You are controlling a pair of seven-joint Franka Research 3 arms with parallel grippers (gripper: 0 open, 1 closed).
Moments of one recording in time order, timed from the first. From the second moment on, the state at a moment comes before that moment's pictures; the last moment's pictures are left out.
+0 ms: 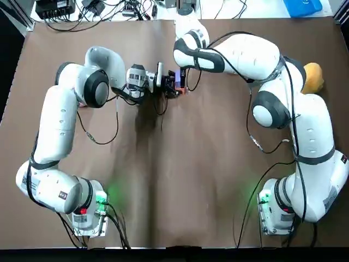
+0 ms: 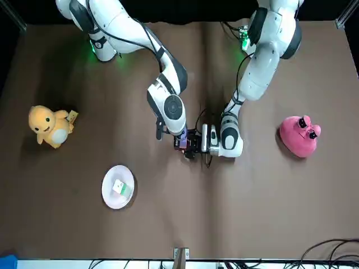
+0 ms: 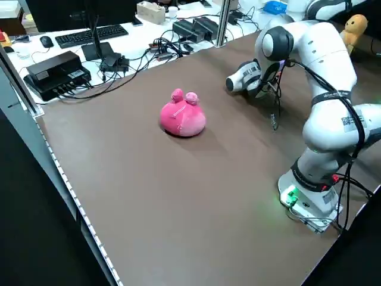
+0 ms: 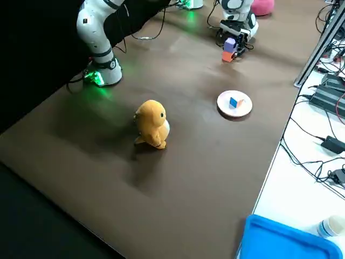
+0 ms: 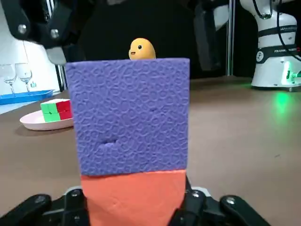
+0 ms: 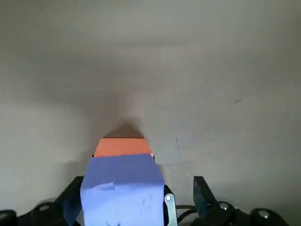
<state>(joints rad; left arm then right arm) -0.36 1.04 -0.15 -1.58 -1.74 1.94 2.74 0.70 0.83 0.07 -1.21 0.06 1.96 2.35</state>
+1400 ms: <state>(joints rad) -0.34 1.04 -0.14 -1.58 -1.72 1.94 2.74 0.68 0.75 0.05 -1.15 0.04 1.87 2.25</state>
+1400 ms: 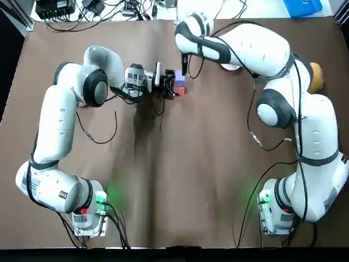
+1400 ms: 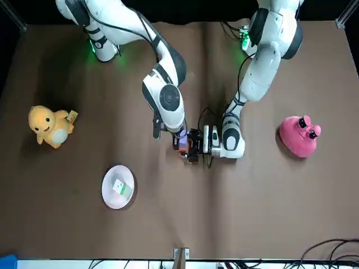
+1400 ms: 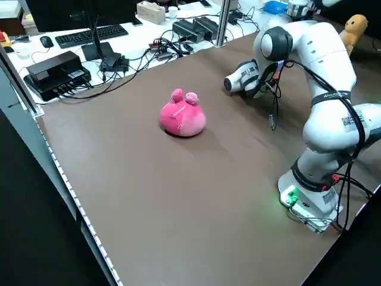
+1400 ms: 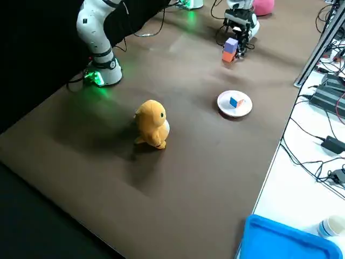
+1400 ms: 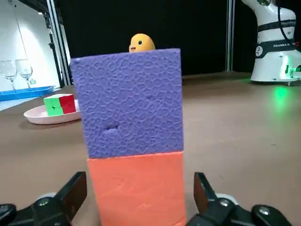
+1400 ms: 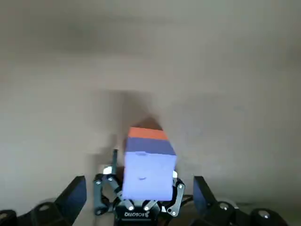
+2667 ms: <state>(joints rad) -0.03 0.80 -0.14 -1.69 -1.43 1.77 2.73 0.00 0.33 0.04 -1.15 -0.03 1.36 0.09</state>
